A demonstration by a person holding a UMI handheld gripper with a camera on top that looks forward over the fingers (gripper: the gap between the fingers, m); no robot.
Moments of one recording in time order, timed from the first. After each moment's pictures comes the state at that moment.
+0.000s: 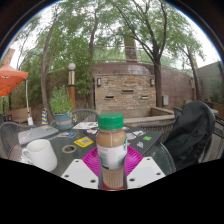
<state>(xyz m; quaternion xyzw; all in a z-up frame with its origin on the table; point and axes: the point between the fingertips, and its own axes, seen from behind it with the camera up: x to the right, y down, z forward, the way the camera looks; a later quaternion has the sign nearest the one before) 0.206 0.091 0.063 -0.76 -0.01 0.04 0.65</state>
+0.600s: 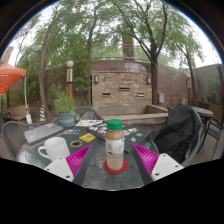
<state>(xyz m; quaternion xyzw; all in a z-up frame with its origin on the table) 0.215 -0.004 0.102 -0.78 0.00 0.02 0.63</state>
